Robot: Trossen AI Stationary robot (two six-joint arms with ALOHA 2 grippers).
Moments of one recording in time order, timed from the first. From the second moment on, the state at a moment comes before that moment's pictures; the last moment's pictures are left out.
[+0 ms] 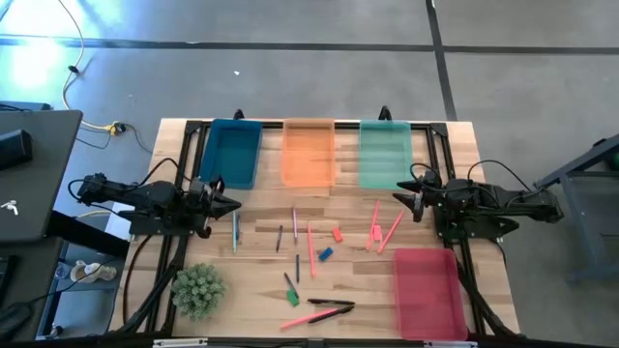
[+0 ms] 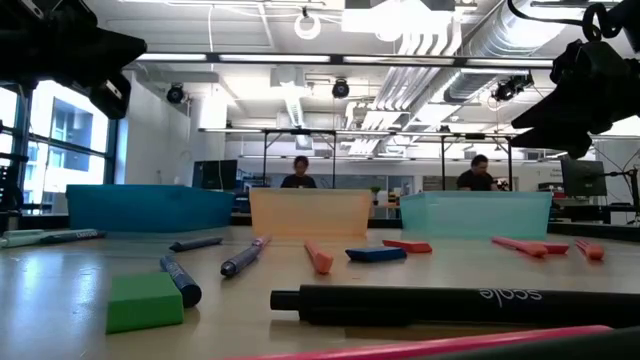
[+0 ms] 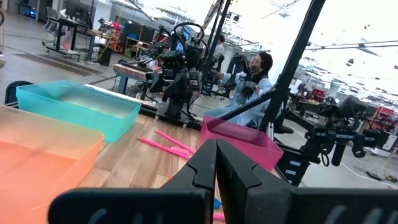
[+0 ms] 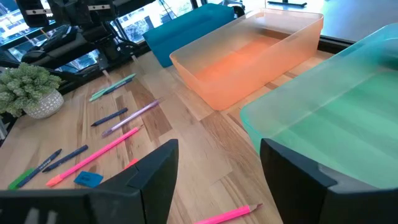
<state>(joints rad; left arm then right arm) -0.11 0.01 0.01 0.09 -0.20 -0.29 0.01 0.01 0.15 -0.46 0.33 0.44</state>
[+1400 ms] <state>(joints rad) -0.11 0.01 0.01 0.11 -0.30 -0.42 0.01 0.01 0.15 -0.46 0.33 0.44</state>
